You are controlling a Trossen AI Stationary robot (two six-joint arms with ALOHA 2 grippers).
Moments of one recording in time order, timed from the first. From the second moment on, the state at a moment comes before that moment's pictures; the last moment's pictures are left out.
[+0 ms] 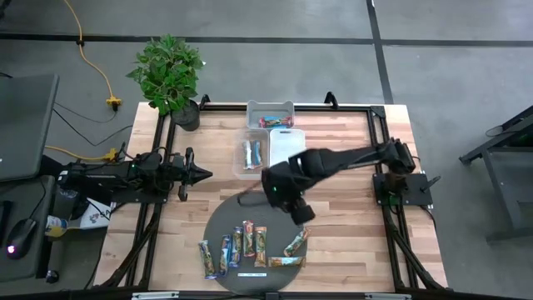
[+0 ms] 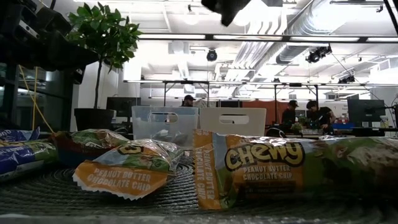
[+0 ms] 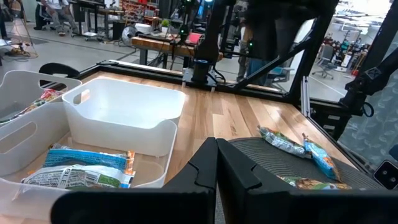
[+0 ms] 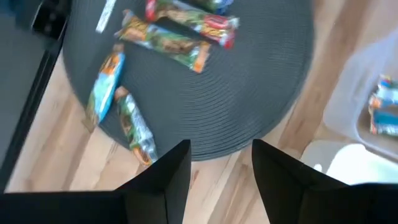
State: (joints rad) left arm 0.01 0.04 0.02 -0.01 0.01 -0.16; right arm 0.18 1.94 1.98 -1.28 -0.13 -0.21
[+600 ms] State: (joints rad) left arm 0.01 0.04 0.02 -0.01 0.01 -0.16; right arm 0.40 1.94 1.98 -1.28 0.01 -0.21
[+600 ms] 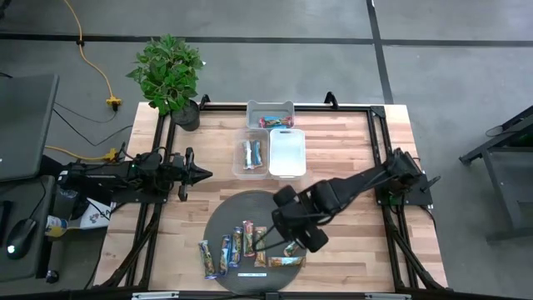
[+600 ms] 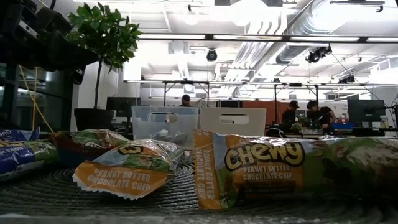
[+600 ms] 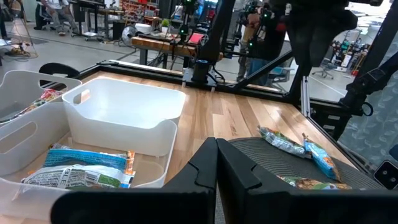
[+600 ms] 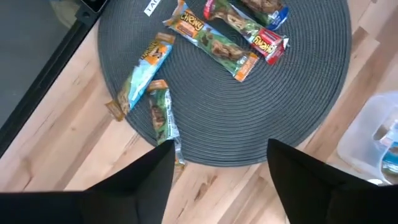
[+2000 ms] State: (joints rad) left arm 0.01 0.04 0.02 0.00 0.01 -0.16; right arm 0.48 1.94 1.33 -0.62 -0.04 -0.03
